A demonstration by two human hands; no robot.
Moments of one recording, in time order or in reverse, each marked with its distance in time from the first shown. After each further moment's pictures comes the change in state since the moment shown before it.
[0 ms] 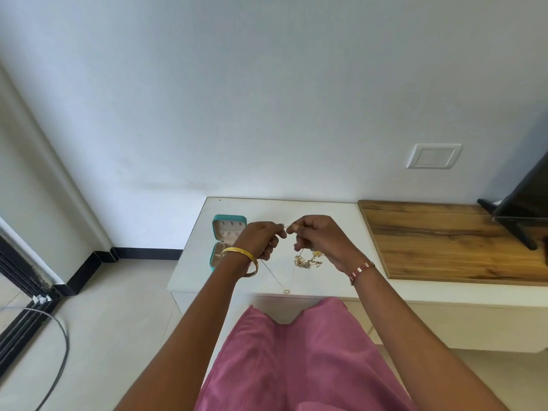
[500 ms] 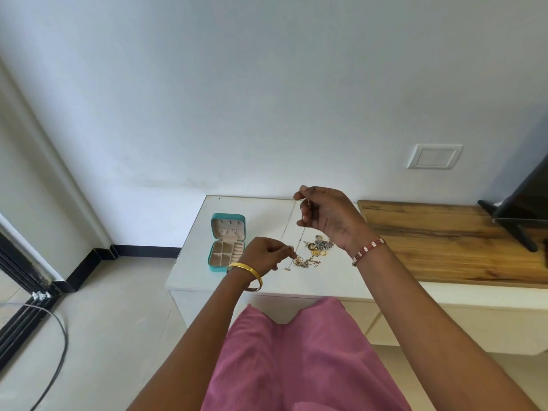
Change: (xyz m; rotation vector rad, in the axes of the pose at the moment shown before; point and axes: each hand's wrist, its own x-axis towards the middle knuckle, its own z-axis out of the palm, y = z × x) left_hand -0.001 -0.030 0.013 0.291 -0.043 0.180; right_hand 0.003 -0.045 -0.013 0.460 0.002 0.032
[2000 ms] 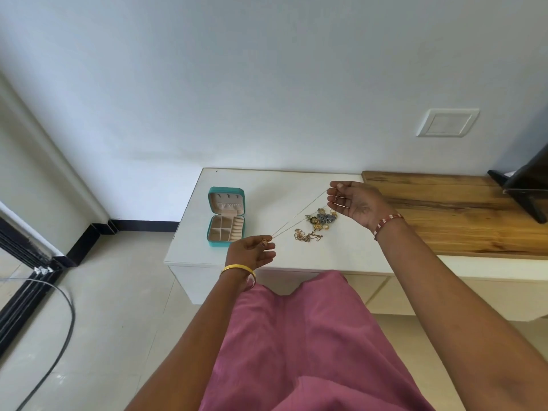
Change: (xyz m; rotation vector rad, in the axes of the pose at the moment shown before) left_hand -0.009 -0.056 0.016 -0.638 0.188 -0.377; right_hand 0.050 0.054 -0.088 0.131 0.270 0.194
